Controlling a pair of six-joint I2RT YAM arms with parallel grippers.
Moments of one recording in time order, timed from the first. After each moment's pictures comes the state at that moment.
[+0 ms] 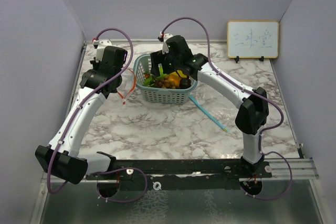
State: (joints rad) left arm -0.34 1.26 1.40 -0.92 -0.78 -0.31; right arm 0.74 1.95 1.89 -0.48 -0.02 0.24
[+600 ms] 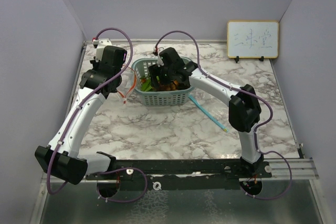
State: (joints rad) left arm -0.34 1.26 1.40 -0.90 -0.77 -0.30; right arm 0.77 2.06 1.80 -0.46 -0.06 0.24
